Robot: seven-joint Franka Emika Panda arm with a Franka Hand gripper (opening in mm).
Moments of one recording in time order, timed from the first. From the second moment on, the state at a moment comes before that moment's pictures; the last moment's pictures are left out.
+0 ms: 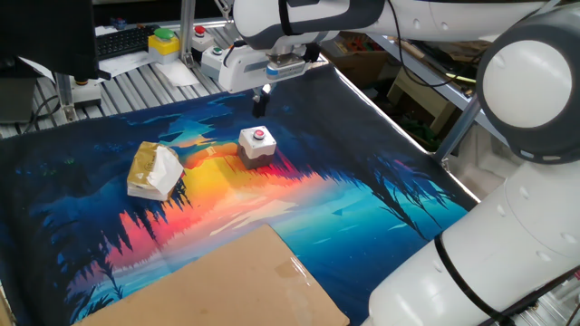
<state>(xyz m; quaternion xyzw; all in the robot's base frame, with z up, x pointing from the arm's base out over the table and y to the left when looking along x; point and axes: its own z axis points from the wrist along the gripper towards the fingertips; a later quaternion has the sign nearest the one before) 0.498 0.001 0.301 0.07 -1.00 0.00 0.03</state>
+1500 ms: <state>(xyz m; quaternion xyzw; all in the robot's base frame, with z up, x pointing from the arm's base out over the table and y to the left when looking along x) 0.498 0.001 0.302 0.07 -1.00 0.00 0.03</state>
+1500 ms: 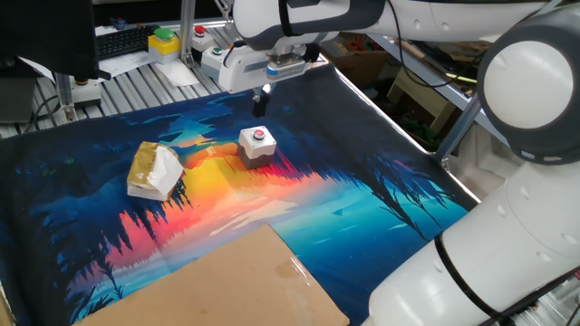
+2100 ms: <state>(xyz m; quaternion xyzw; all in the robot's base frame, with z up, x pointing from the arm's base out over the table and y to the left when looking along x) 0.498 0.001 0.303 0.07 -1.00 0.01 0.03</state>
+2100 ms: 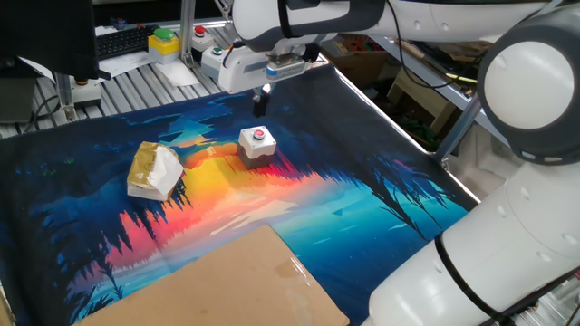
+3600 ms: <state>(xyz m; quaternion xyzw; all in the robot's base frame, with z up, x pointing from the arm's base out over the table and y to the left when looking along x) 0.582 -0.042 0.292 0.11 -0.99 0.00 0.05</state>
